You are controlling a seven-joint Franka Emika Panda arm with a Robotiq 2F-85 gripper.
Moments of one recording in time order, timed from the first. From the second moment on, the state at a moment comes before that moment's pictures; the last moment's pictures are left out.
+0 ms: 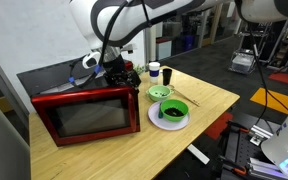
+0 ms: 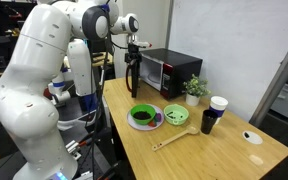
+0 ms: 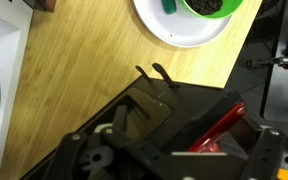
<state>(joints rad) 0.23 0.59 0.32 -1.30 -0.31 1.60 -1.18</state>
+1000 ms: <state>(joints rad) 0.30 0.44 0.34 -1.54 -0.31 1.71 -1.06</state>
